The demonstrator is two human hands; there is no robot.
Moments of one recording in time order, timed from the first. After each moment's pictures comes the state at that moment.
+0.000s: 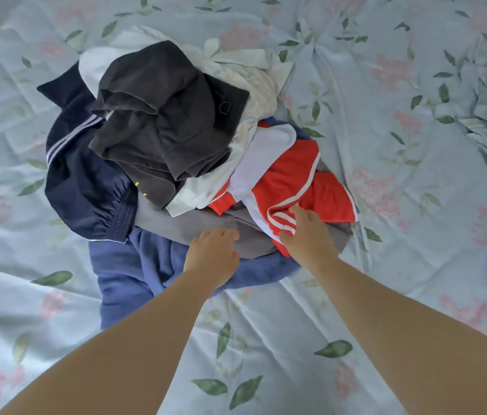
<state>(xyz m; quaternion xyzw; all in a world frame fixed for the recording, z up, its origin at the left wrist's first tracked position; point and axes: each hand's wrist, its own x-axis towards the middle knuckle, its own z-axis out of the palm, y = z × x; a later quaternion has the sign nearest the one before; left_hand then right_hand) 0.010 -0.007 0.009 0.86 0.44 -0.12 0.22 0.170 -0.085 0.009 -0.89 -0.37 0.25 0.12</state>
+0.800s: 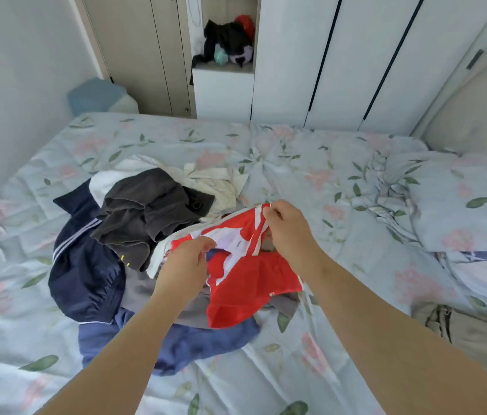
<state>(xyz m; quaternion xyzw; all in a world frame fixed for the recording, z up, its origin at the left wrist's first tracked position) 0.043 -0.016 0.193 0.81 0.45 0.17 0.33 0.206 -0.086 0.238 -0.78 -0.34 0.25 0.46</state>
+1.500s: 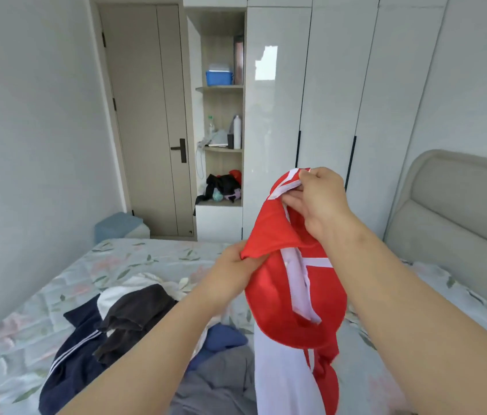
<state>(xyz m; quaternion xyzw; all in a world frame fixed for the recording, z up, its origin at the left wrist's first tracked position) 0.116 -0.152 0.440 0.70 0.17 0.32 0.61 0.243 -0.204 0.538 -0.52 -0.27 0.20 0.79</state>
